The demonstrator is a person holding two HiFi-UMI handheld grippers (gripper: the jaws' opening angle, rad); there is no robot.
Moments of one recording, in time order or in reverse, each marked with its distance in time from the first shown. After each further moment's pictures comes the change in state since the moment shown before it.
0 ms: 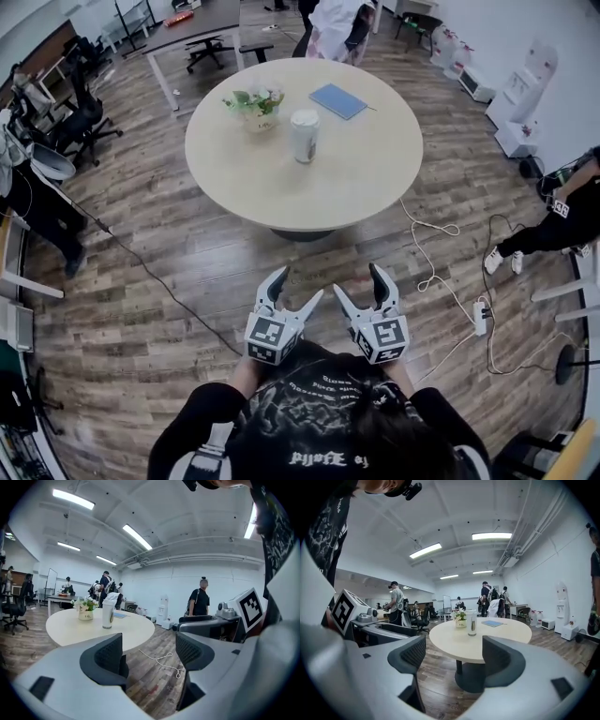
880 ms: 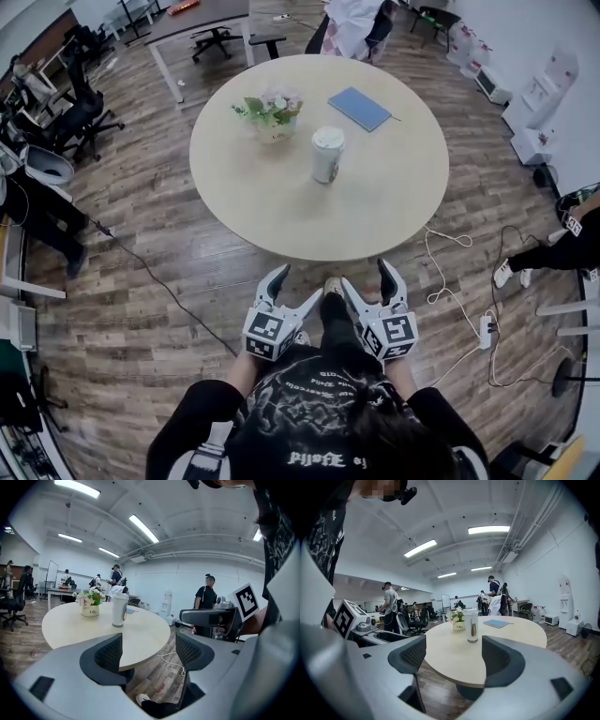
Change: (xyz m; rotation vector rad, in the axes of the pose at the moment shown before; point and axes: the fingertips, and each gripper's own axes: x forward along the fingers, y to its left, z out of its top) left arm 0.075 0.120 0.006 -0.036 0.062 -0.001; right arm 0.134 -0.044 0.022 0.049 0.006 0.008
